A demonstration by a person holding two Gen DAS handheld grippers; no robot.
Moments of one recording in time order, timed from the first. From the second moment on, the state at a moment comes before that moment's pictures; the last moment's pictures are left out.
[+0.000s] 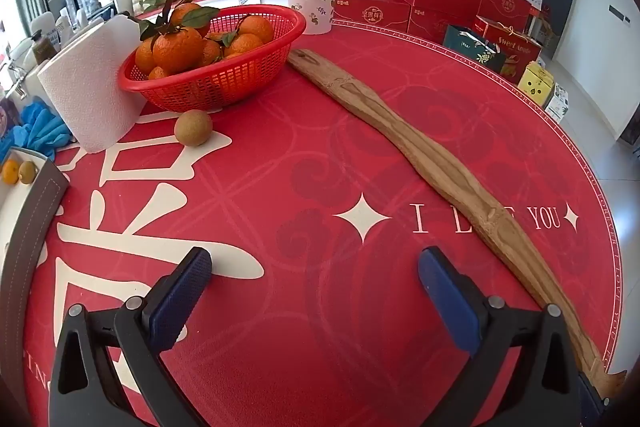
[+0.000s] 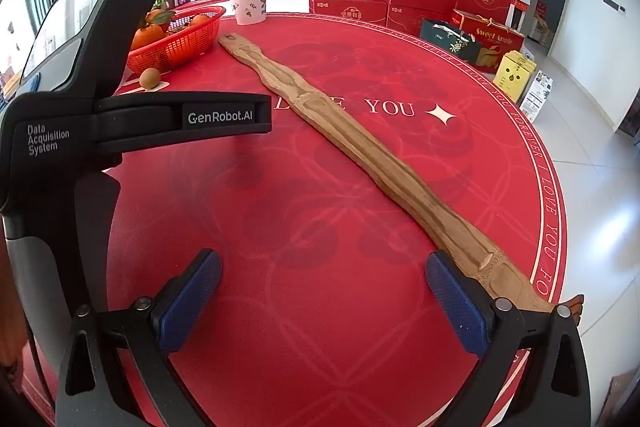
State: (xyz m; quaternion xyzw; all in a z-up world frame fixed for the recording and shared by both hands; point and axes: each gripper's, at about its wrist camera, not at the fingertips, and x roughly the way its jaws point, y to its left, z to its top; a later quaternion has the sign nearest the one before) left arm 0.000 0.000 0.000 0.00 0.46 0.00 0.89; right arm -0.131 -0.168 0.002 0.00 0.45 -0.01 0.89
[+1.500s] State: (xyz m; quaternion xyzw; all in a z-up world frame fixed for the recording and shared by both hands) left arm 0.000 0.000 0.000 0.00 0.46 0.00 0.89; right arm -0.131 -0.165 0.004 0.01 0.45 -0.03 0.89
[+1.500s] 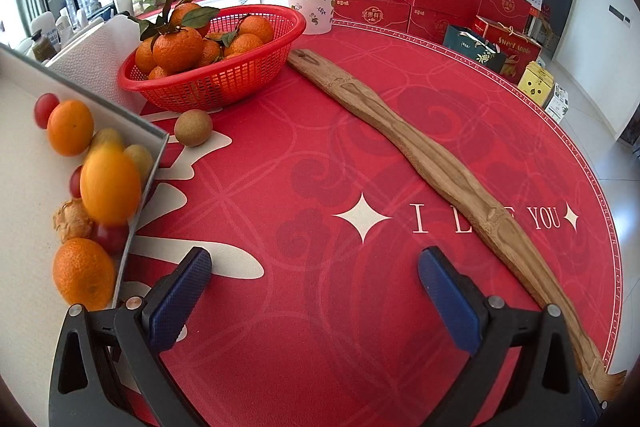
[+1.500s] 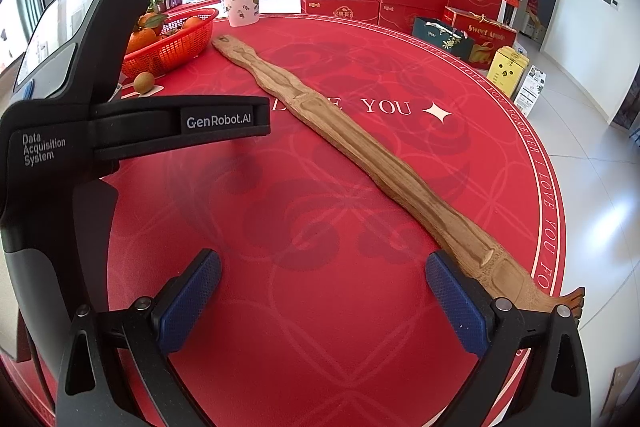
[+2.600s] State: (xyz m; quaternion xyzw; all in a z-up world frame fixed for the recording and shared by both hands) left arm 0.003 0.005 0.001 0.00 0.46 0.00 0.89; right arm -0.131 -0.163 0.005 0.00 0.45 -0.03 0.89
